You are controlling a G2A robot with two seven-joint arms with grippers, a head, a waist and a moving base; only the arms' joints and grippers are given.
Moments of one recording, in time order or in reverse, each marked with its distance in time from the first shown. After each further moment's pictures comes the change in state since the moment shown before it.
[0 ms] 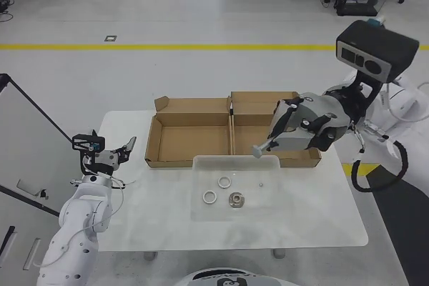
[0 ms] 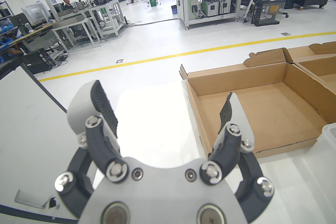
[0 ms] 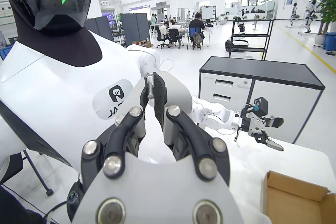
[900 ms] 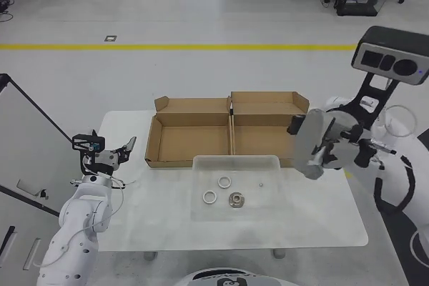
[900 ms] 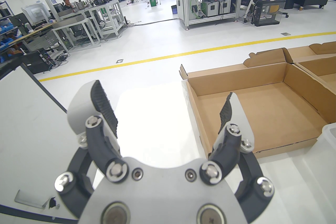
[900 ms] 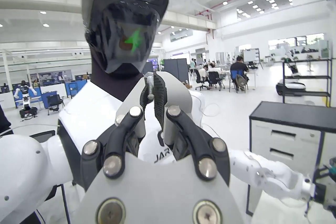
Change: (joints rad) left arm 0.000 0.000 0.000 0.000 0.000 0.000 0.000; right arm -0.178 -0.094 0.106 -0.092 0.261 0.040 0.077
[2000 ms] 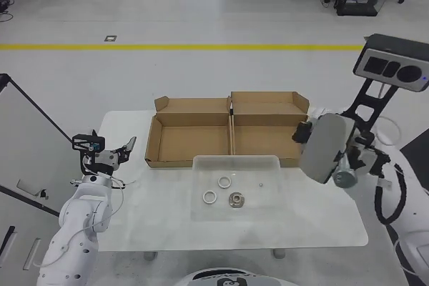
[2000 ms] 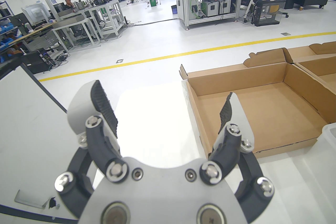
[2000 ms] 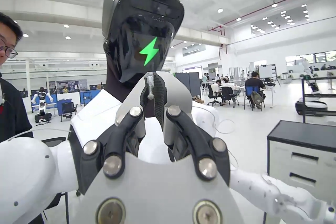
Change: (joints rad) left arm 0.000 0.000 0.000 0.000 0.000 0.000 0.000; right arm -0.107 -0.098 0.060 -0.049 0.049 -0.002 -0.002
